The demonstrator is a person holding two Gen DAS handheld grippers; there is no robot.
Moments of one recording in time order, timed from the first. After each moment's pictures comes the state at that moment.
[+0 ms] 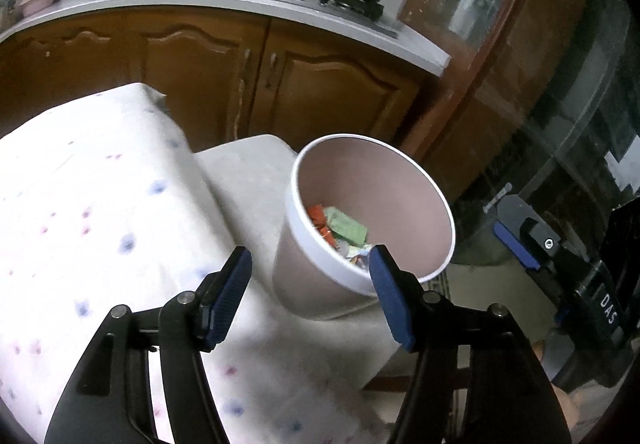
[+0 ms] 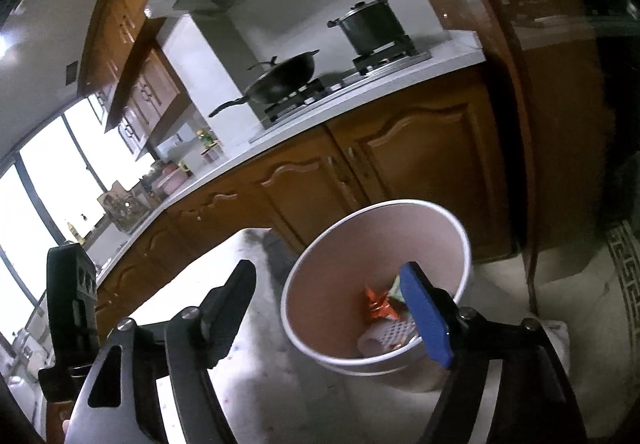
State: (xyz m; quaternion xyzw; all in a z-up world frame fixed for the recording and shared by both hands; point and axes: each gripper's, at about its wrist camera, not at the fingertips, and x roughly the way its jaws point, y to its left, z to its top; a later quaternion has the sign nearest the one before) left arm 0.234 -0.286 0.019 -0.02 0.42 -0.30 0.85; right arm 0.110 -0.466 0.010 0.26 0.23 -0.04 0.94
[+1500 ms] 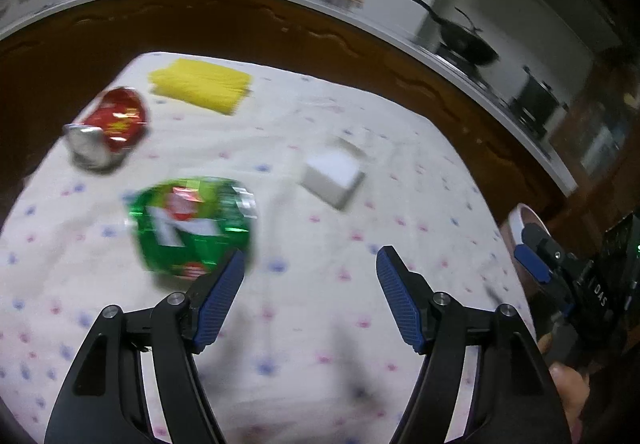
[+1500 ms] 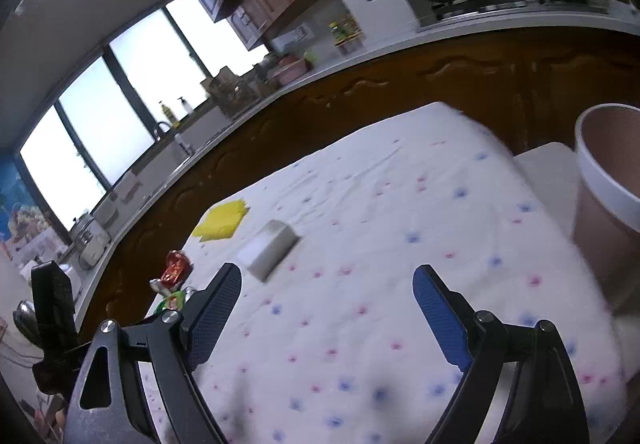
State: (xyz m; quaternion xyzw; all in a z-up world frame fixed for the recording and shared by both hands) left arm 0.112 0.079 -0.001 -0.17 0.38 -0.02 0.91; right arm 0.129 -0.206 -0.012 0.19 0.32 0.20 0.91
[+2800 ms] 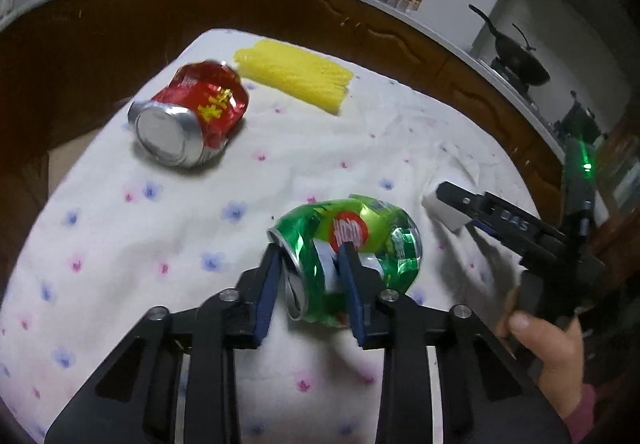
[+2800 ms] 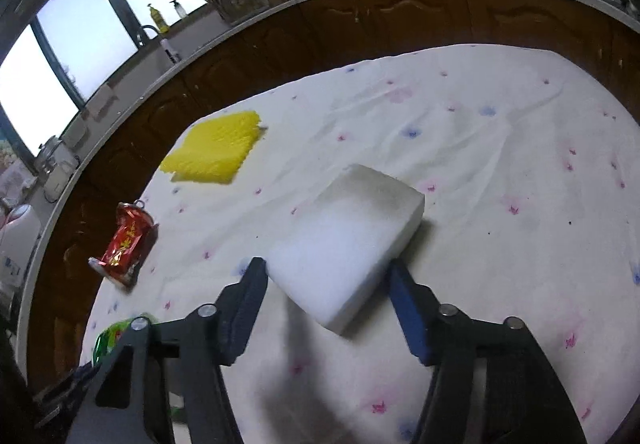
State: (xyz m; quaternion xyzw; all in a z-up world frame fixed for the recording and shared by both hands) left arm 0.136 0.165 -0.037 -0.18 0.40 0.03 0.90; right arm 0.239 -0.032 -0.069 0.09 0.44 0.20 0.87
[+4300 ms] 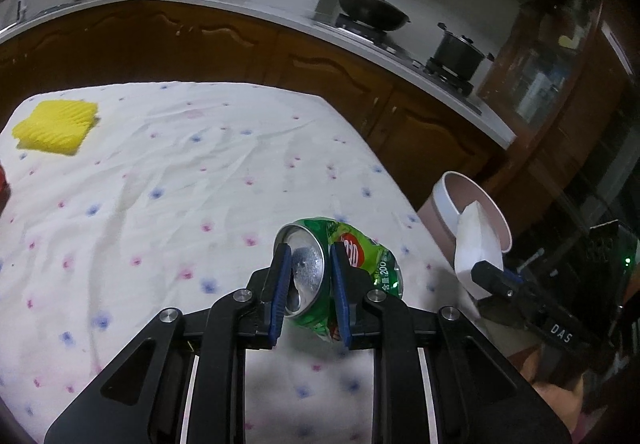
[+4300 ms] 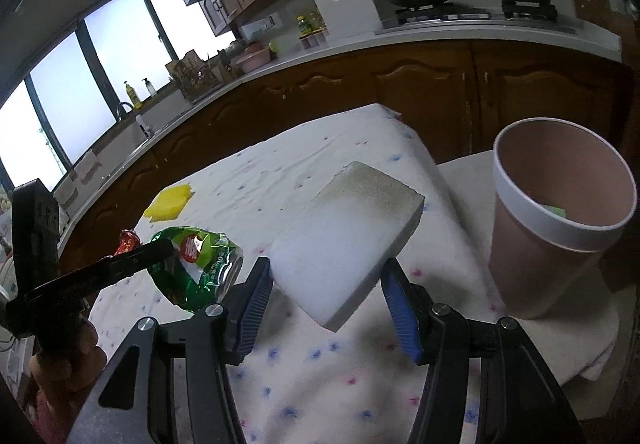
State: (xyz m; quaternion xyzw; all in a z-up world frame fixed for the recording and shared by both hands) left arm 0.166 -0.048 0.015 -0.11 0.38 -0.18 0.90; right arm 0.108 -0.275 -0.004 0.14 0.35 0.12 0.92
